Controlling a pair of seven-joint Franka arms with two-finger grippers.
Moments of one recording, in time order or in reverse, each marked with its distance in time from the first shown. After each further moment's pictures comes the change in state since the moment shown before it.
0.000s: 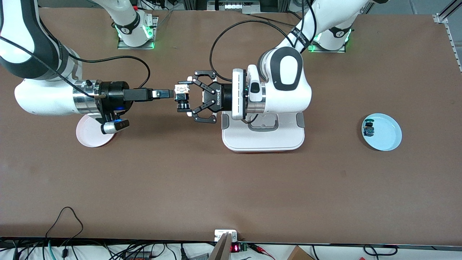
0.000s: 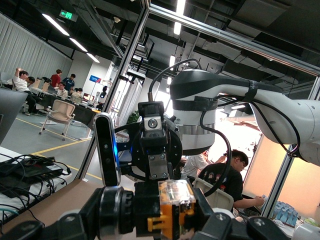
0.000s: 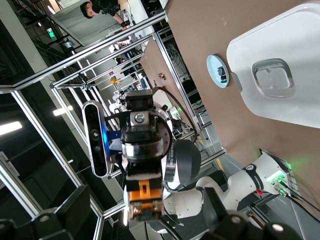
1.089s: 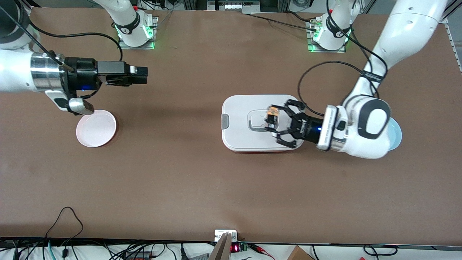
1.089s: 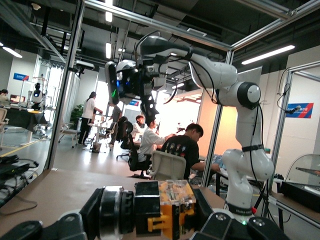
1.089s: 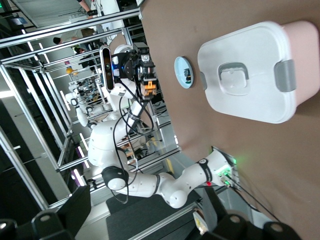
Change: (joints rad) left arm 0.404 0.040 0.003 -0.150 0.284 -0.652 0.165; right arm -0.060 -0.078 -0.001 0.079 -0.236 -0.095 0.031
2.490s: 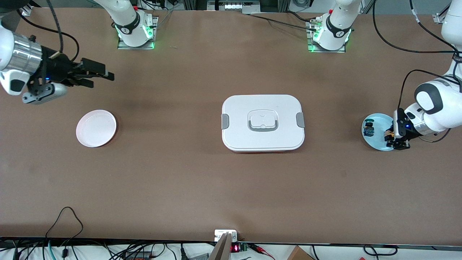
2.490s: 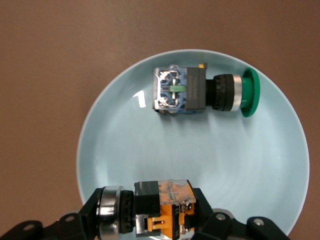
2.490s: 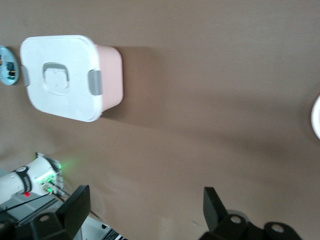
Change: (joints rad) left arm 0.656 -0.079 0.061 -0.462 1.544 0.829 0.203; right arm -0.043 -0.137 0.003 0.003 -0.787 -0.059 -0.138
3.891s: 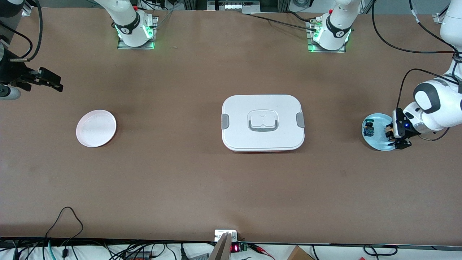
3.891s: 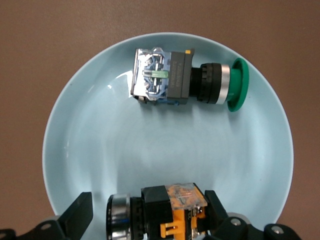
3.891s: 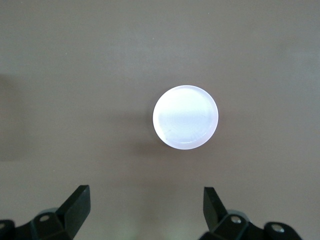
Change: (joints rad) left arm -0.017 0.000 0.043 -0.046 0.055 0.041 -0.087; right arm -0.076 -0.036 -0.018 0.000 -0.511 0.074 0.006
